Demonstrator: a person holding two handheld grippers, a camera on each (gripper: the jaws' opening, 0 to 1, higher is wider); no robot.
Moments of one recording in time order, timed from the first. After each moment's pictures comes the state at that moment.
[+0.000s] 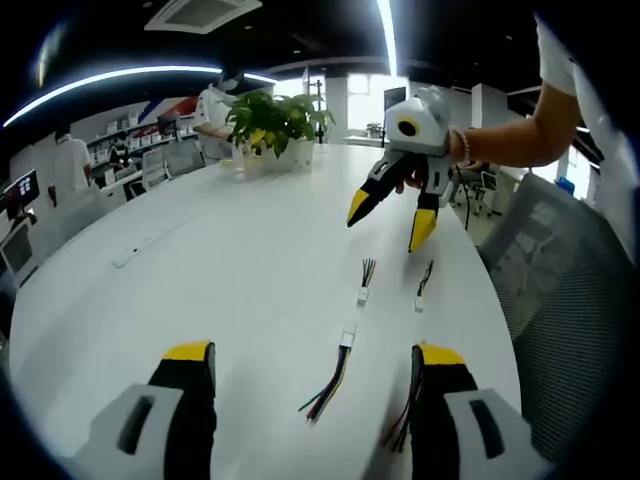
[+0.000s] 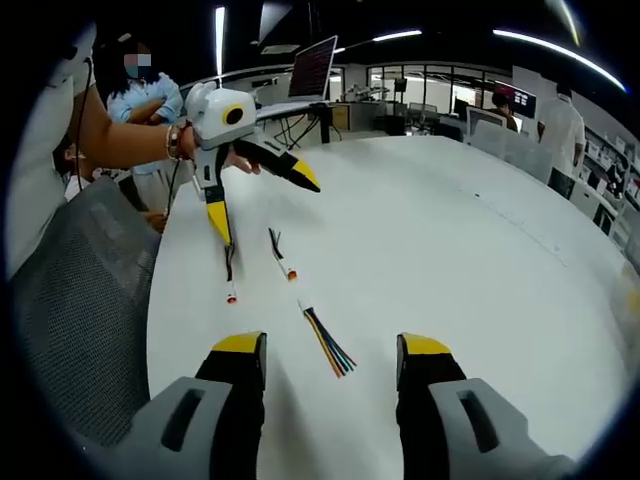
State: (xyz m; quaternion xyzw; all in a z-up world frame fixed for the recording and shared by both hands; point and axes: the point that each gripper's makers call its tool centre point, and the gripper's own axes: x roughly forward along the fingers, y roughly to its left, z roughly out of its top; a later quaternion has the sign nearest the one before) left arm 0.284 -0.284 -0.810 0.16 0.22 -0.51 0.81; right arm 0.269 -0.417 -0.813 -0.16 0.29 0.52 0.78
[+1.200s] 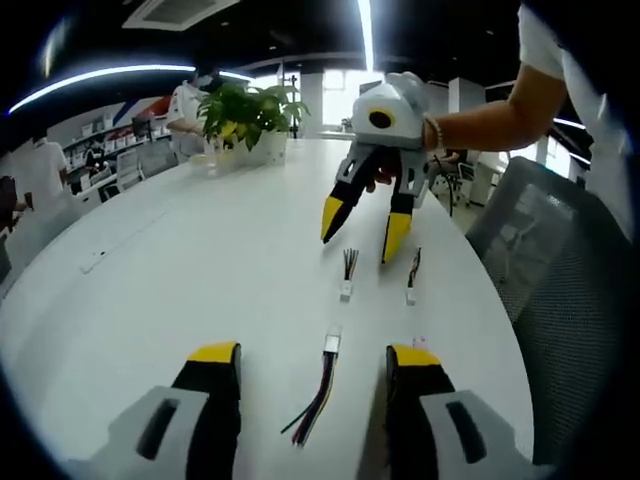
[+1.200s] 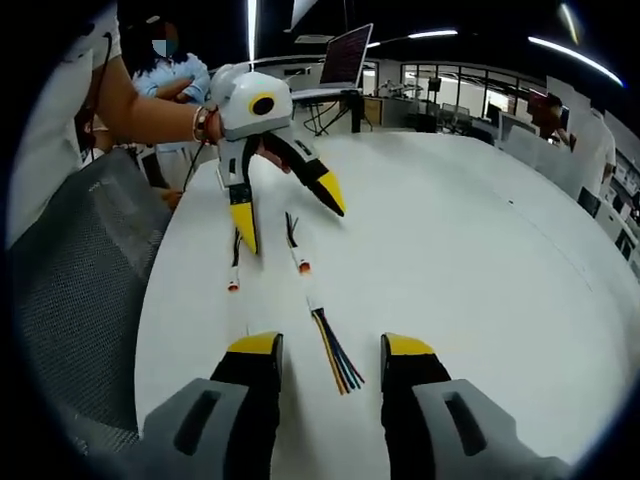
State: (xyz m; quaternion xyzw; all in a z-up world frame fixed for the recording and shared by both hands) left arm 0.281 -0.306 -0.834 0.17 0.23 -0.56 0.78; right arm 0.270 -0.398 -0.834 -0.19 0.29 0.57 0.74
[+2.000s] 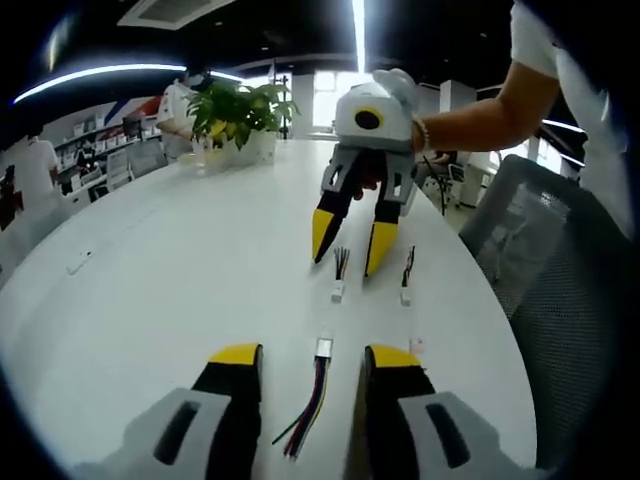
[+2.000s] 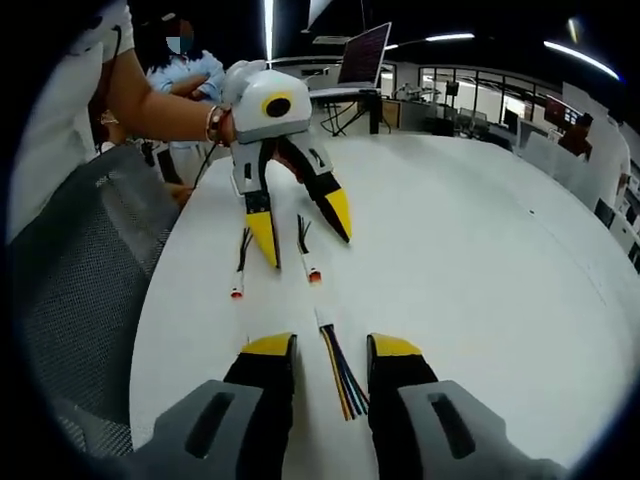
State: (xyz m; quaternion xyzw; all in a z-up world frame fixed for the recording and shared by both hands) left arm 0.278 -0.315 -0.840 0.16 0.23 -0.58 0.77; right arm 0.269 -0.379 -0.841 -0.20 0.28 0.60 0.72
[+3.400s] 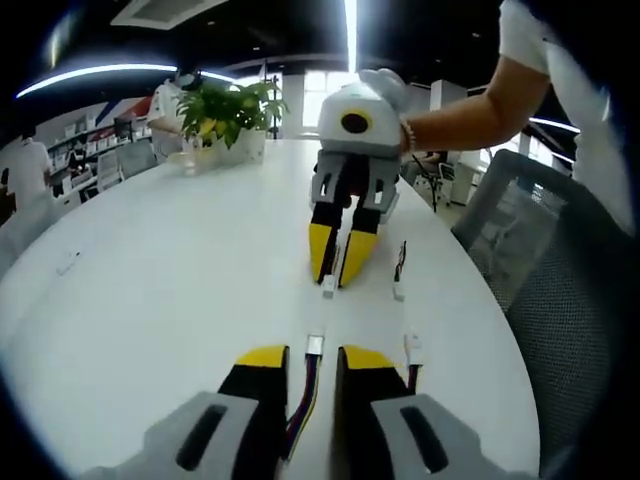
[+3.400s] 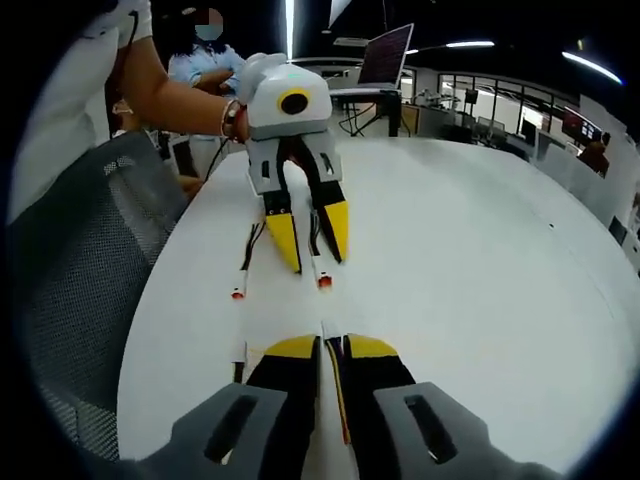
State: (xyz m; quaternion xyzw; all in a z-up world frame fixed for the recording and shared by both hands) left arm 0.274 -0.318 -0.847 0.16 0.23 -0.59 0.76; right arm 0.269 -0.367 -0.852 -0.21 0.26 0.63 0.70
